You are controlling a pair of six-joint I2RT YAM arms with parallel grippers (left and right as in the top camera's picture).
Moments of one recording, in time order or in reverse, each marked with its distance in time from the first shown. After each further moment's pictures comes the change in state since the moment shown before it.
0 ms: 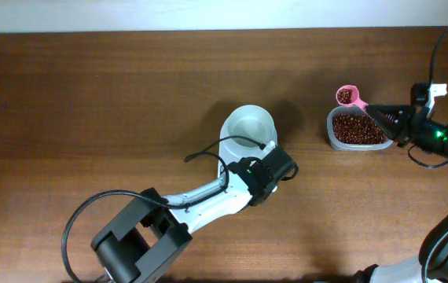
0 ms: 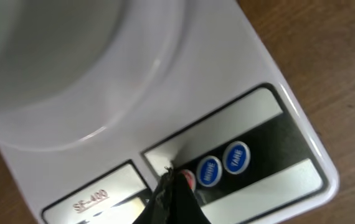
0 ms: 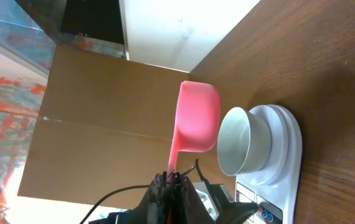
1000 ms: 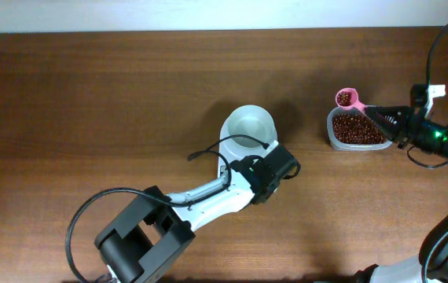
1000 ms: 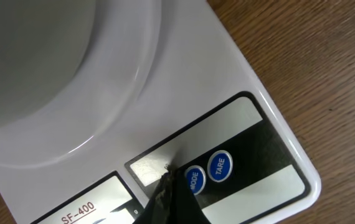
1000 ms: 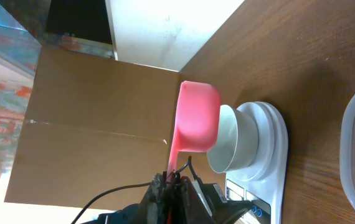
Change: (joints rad) left arm 0.000 0.020 0.022 -0.003 0.035 0.030; right arm 0.000 0.000 0.000 -0.008 0.049 -0.003
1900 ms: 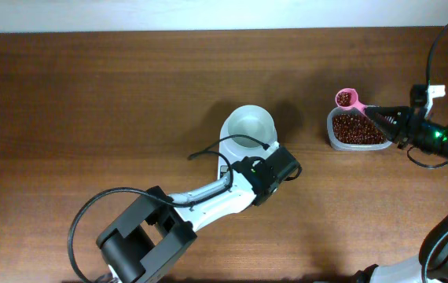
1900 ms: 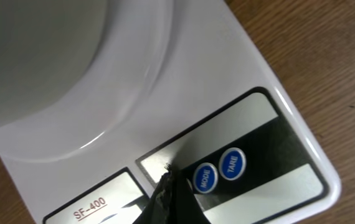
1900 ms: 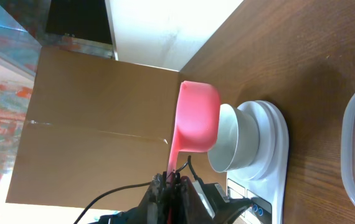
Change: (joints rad) left arm -0.009 0.009 0.002 -0.014 -0.057 0.003; right arm 0.000 0.000 0.000 -0.007 0.000 0.000
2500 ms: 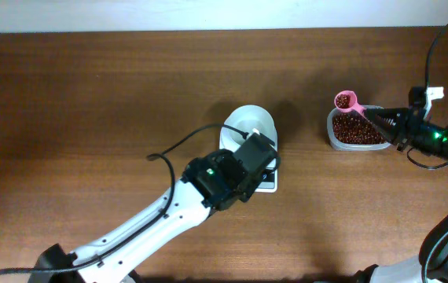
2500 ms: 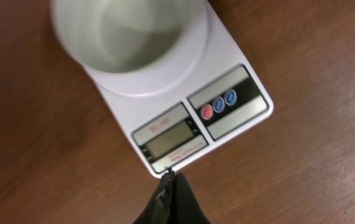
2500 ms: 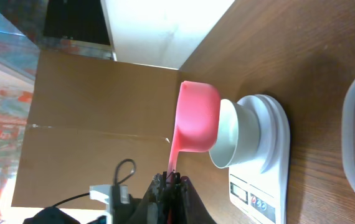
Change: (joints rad) left arm 0.053 -0.394 0.043 -0.319 0.106 0.005; right arm 0.000 0.000 0.000 -0.038 0.013 0.001
